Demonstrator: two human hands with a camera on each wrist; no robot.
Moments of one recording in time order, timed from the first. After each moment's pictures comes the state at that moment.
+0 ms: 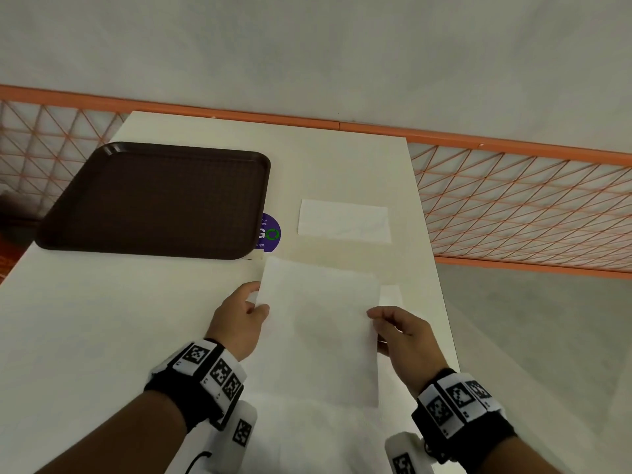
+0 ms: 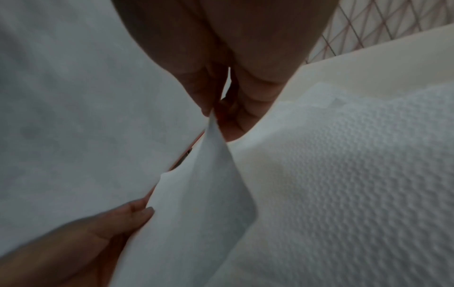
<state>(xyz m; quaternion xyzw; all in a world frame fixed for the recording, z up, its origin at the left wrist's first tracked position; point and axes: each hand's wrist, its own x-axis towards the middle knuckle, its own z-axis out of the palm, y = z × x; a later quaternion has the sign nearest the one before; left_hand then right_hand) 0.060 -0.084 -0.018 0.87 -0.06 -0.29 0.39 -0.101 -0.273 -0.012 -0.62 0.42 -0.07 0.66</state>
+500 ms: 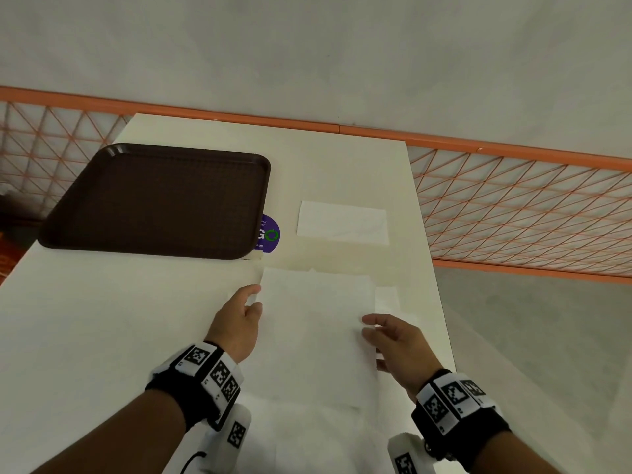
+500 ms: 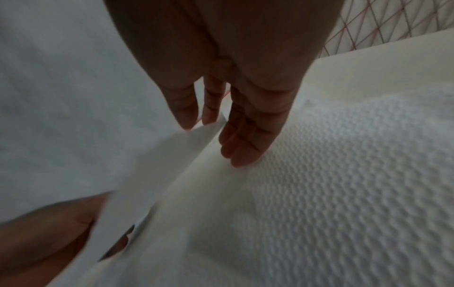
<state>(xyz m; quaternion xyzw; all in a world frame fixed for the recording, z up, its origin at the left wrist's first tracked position) 0.055 -0.083 -0.027 0.88 -0.05 -0.28 0.38 -0.108 -0.281 -0.028 -0.64 0.40 0.01 0.65</state>
